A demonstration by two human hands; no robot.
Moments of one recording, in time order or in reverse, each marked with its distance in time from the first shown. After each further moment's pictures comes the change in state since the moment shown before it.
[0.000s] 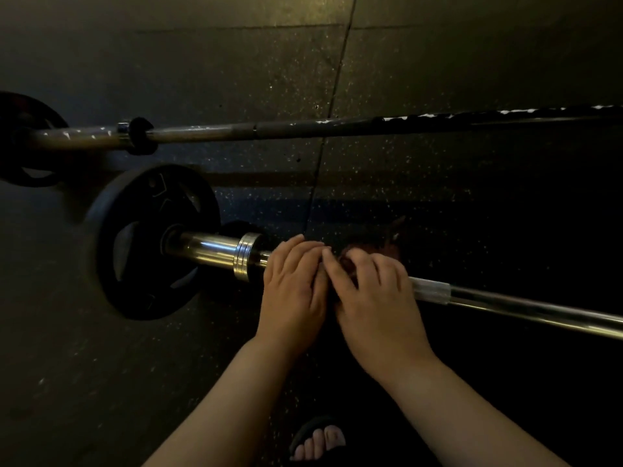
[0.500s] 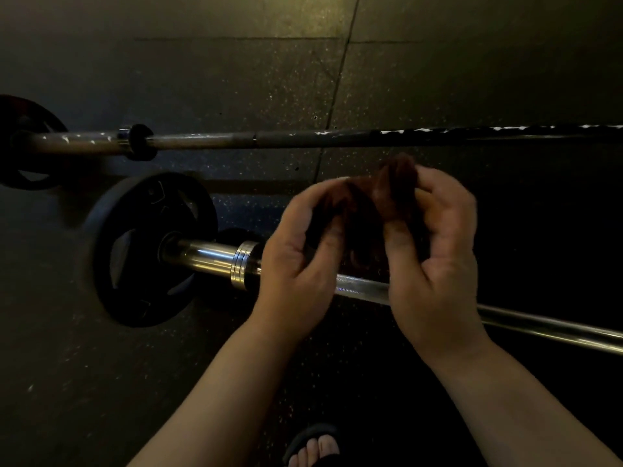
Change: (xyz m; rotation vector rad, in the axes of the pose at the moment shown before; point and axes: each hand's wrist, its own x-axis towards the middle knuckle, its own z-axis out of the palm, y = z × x) left_hand 0.032 0.073 -0.061 -0.699 0.128 0.190; right_hand 0.030 0.023 -0.075 0.987 0.487 0.020
